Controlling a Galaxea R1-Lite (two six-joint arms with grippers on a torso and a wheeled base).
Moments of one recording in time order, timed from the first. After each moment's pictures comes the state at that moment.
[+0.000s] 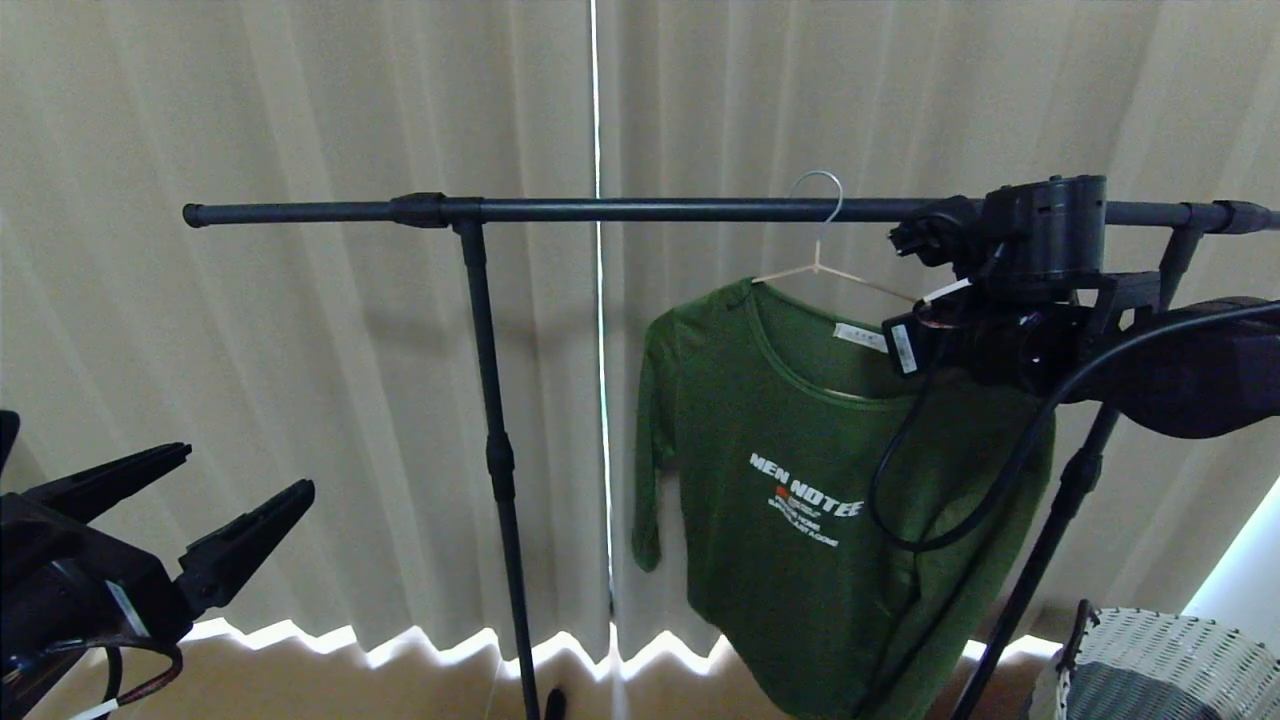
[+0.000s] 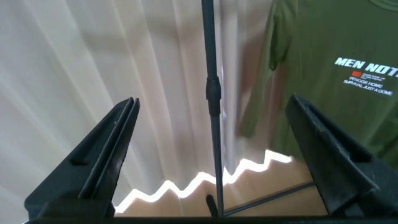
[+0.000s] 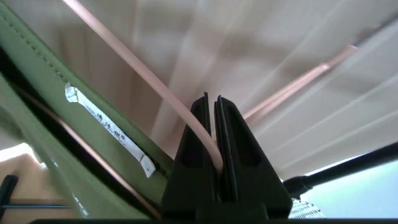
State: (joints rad) left arm -0.14 1.05 -0.27 -0.68 -0.12 0.12; right arm 0.35 1.83 -1.25 -0.20 -0.48 -0.15
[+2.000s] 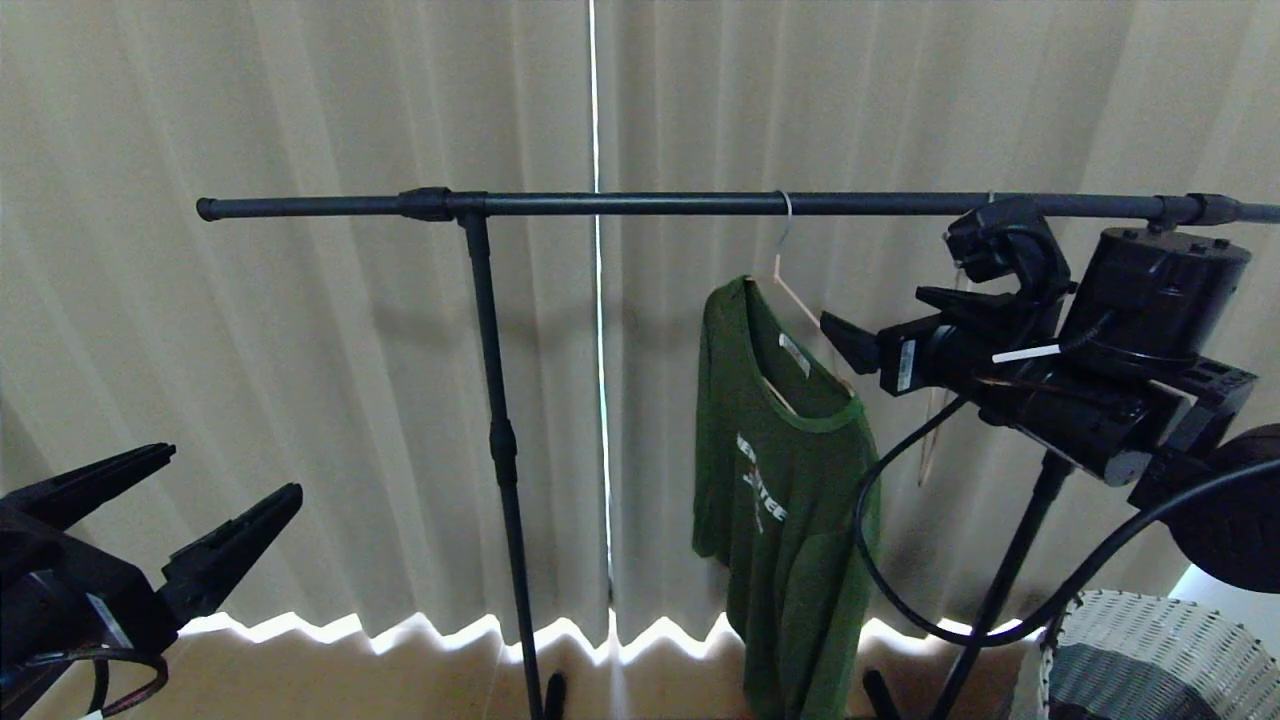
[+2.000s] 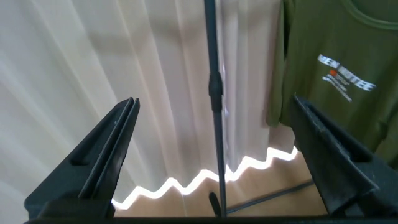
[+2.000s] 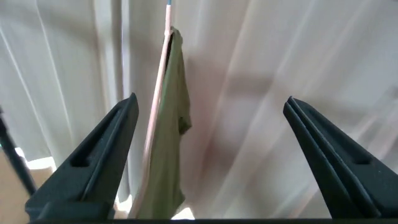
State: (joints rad) left arm -0.13 1.02 -0.25 -0.68 -0.12 0.14; right arm 0.40 1.71 -0.86 -0.79 -0.14 -0.08
